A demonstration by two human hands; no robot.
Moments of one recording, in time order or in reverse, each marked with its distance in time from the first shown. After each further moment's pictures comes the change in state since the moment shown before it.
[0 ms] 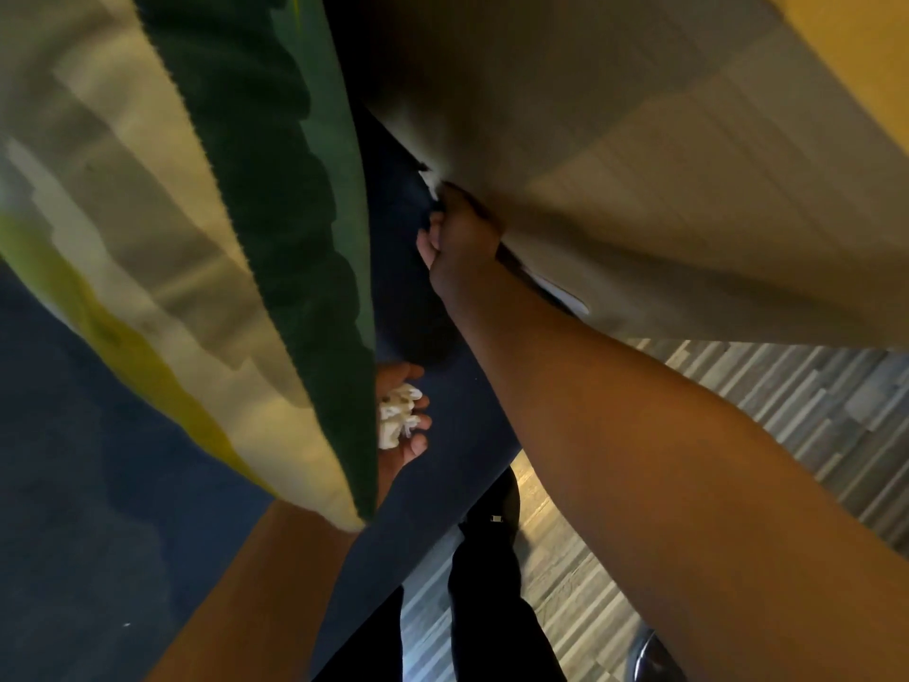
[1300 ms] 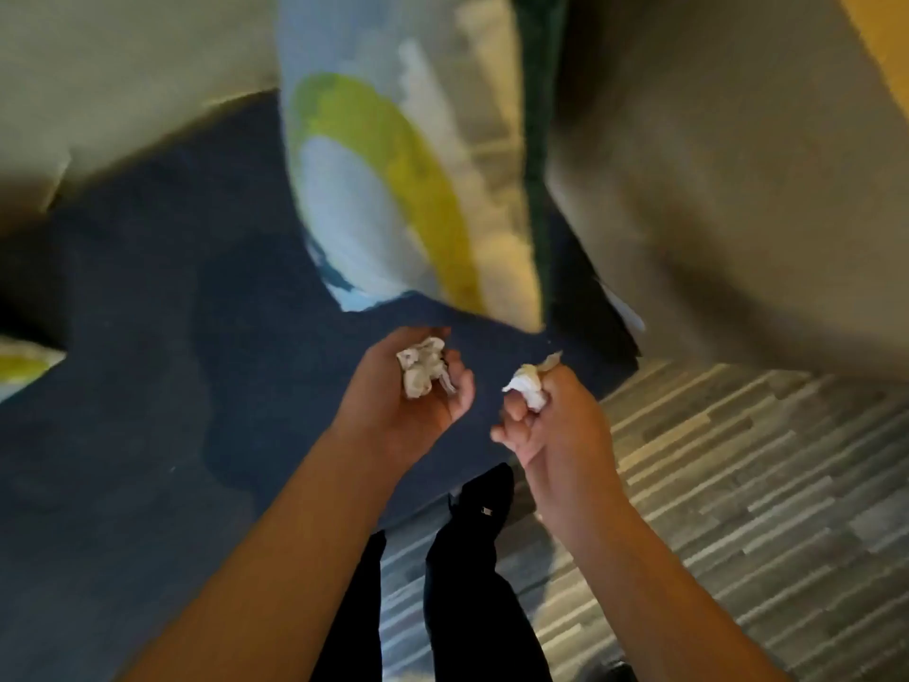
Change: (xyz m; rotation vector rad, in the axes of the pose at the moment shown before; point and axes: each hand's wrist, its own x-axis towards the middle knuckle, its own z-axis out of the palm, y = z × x) left_hand -0.046 -0.017 -0.030 -0.654 -0.181 0.033; right_hand -0.198 0.036 -0.106 -0.321 -0.198 0.112
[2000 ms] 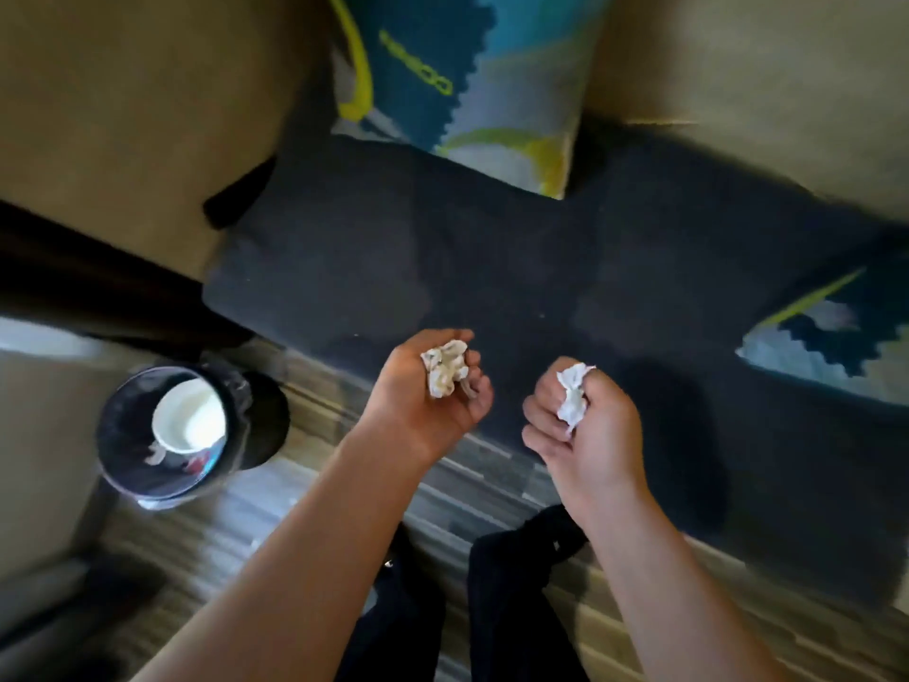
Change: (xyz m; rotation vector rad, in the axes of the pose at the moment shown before) left_hand -0.248 0.011 -0.353 -0.738 0.044 0.472; right_hand -0.181 0.257 0.173 -0.750 -0.708 0.099
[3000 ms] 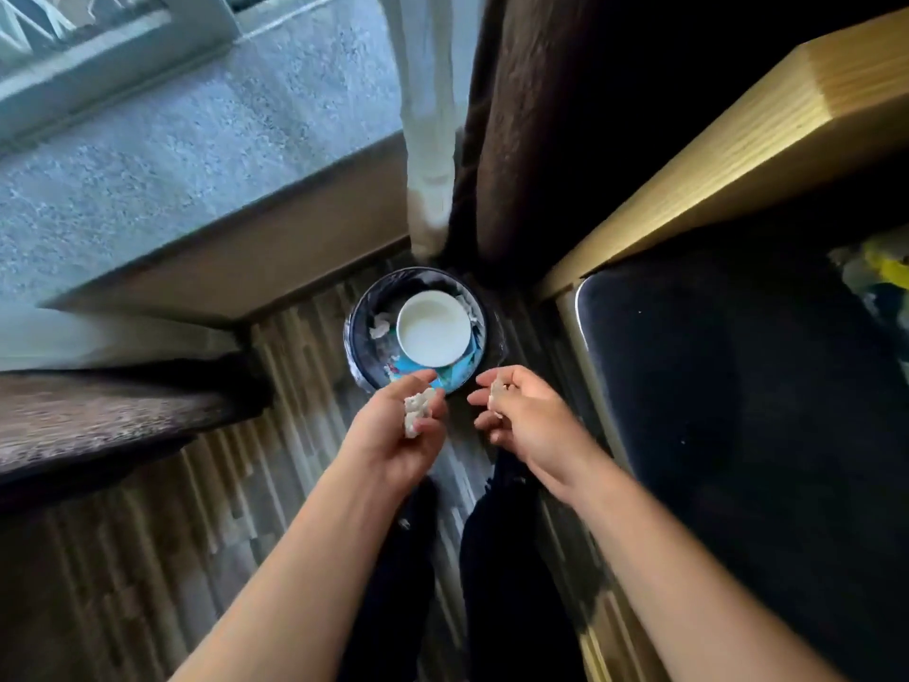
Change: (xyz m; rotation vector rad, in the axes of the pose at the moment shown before) left_hand -0.101 0.179 -0.371 -0.863 0.255 0.222; right_hand 0.052 0.271 0.345 -1.123 -0.509 0.442
